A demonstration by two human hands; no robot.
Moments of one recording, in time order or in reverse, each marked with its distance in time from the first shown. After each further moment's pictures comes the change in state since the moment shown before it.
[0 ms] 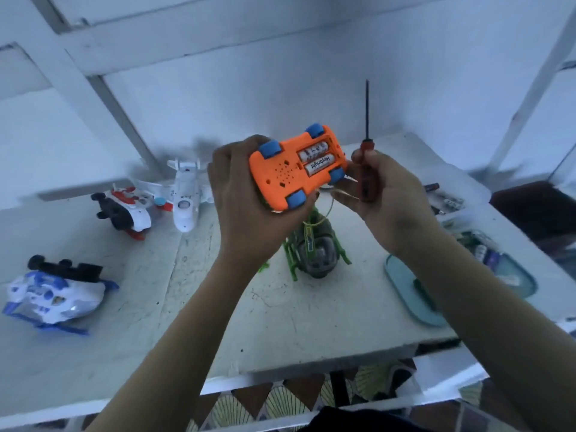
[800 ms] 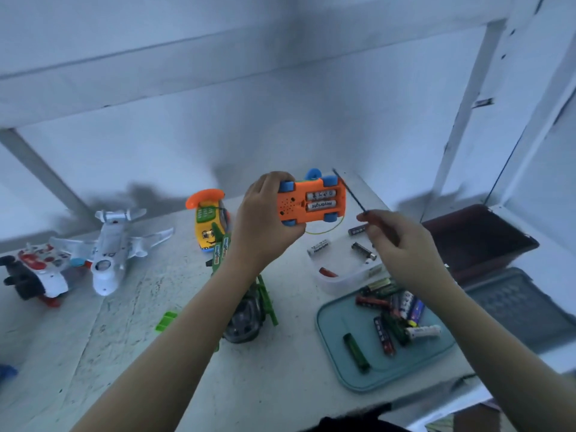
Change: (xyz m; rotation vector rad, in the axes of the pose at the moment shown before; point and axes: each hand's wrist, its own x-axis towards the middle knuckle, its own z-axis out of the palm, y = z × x) left_hand 0.047 0.017 0.138 0.072 -0.287 0.116; right_hand 0.018 -0.040 -0.145 -0.996 0.188 -0.396
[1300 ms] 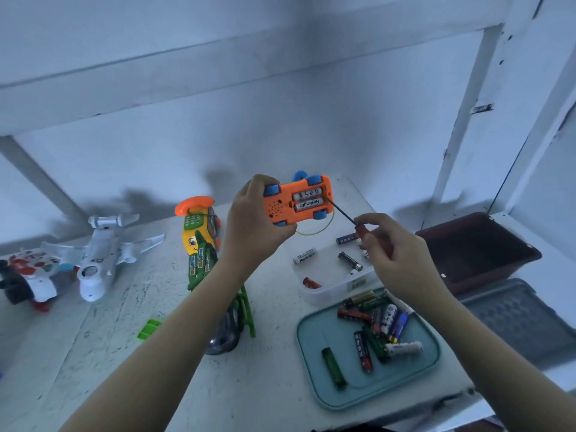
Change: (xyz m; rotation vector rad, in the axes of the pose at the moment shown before) left_hand 0.011 0.008 0.020 0.008 0.021 -0.126; right_hand 0.010 0.025 -0.016 0.045 -0.045 -0.078
